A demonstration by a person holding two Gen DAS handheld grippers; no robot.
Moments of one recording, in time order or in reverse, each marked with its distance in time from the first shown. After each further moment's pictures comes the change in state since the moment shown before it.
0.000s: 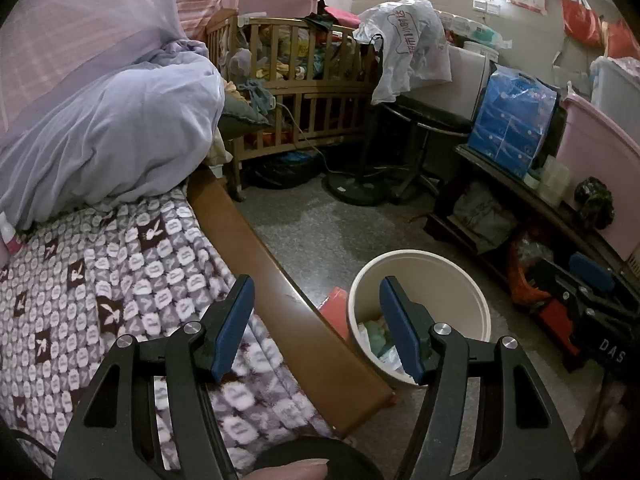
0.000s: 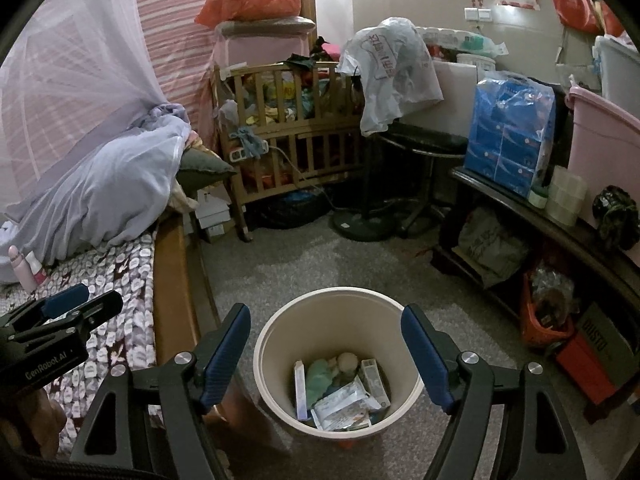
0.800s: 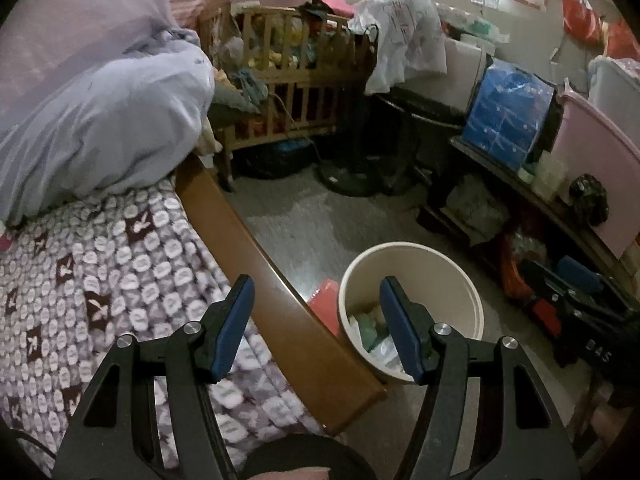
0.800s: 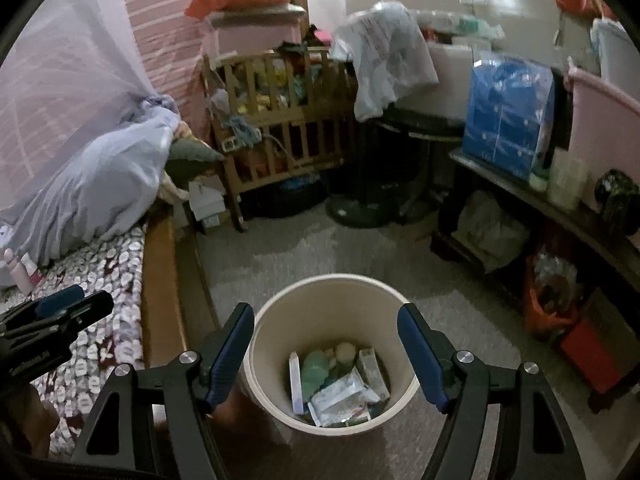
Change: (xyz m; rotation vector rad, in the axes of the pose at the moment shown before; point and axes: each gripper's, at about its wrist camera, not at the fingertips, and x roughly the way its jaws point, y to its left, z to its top) left arm 0.007 -0.002 0.002 -0.003 0.029 -0.027; right arm 0.012 -0.009 -0.004 0.019 0.024 -0.004
